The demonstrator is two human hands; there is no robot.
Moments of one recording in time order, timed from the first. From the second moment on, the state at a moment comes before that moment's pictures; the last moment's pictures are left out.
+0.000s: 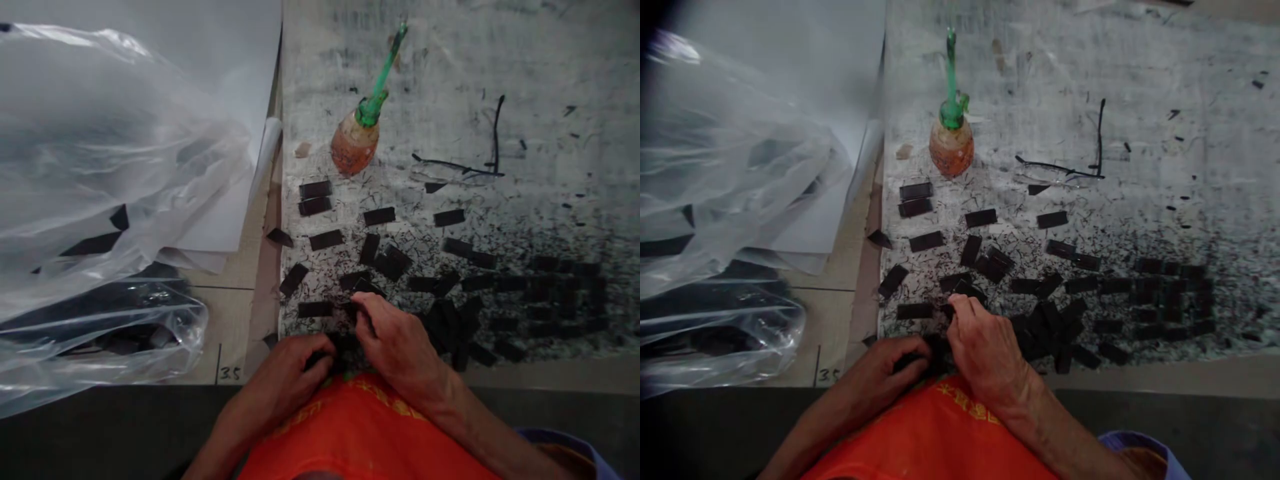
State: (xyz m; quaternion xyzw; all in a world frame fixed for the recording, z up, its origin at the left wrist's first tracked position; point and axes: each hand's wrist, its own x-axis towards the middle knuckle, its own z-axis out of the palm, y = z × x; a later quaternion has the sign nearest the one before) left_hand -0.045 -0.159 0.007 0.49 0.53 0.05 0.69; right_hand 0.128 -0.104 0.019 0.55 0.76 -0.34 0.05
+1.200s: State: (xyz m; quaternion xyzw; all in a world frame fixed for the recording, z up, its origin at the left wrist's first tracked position) left_hand 0.000 -0.076 0.009 0.67 0.57 0.19 0.43; right_hand 0.194 -0.059 0.017 0.72 0.51 -0.45 -0.13
